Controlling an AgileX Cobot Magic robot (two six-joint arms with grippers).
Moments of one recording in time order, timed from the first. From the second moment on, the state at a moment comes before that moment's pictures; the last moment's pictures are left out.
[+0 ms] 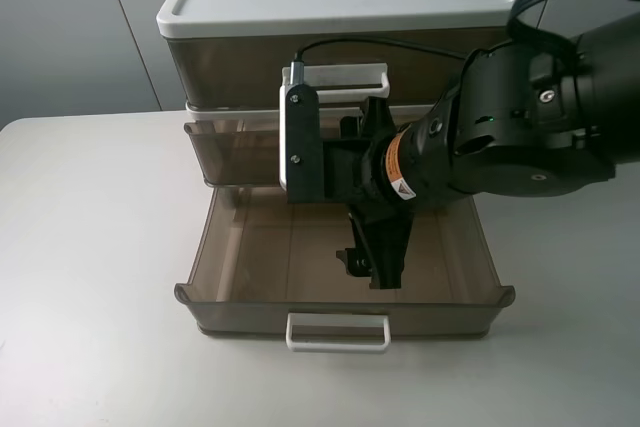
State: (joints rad) left arm -0.01 0.00 -0.51 0.07 1.08 -0.02; right arm 0.90 1.60 -0.80 -0.58 0.32 -0.25
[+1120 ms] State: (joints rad) left arm -0.01 0.00 -0.51 0.07 1.08 -0.02; right arm 0.86 1.67 -0.86 -0.72 0.31 -0.08
